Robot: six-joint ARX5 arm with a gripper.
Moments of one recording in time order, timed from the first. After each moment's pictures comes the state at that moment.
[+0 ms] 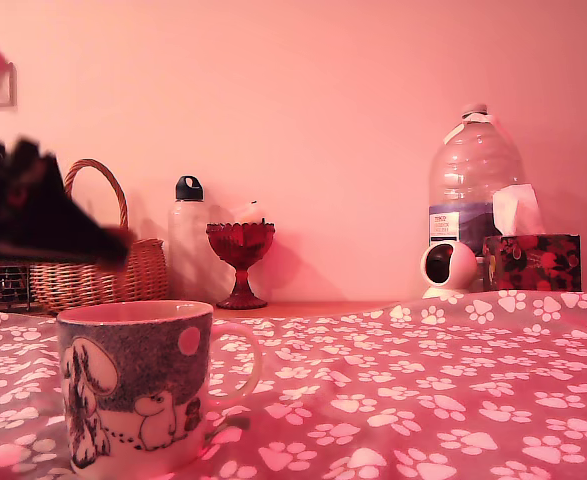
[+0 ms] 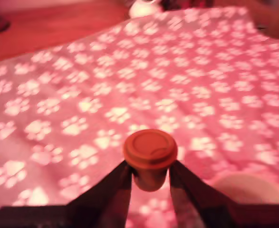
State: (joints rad) arm -0.34 1.15 0.34 0.37 0.46 0.03
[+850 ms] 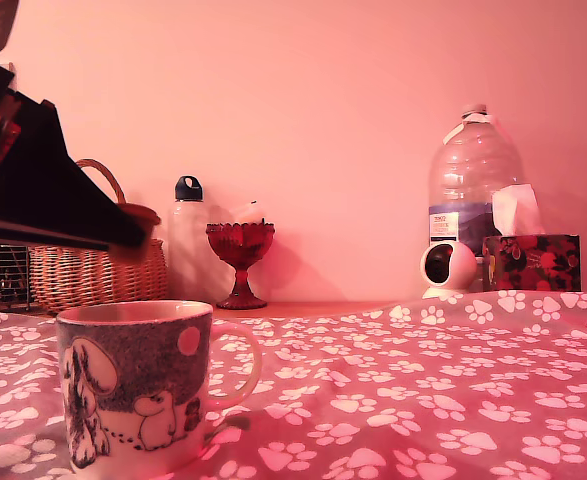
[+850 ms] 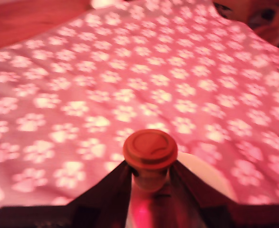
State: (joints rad) arm -0.56 0.95 0.34 0.10 0.35 0.03
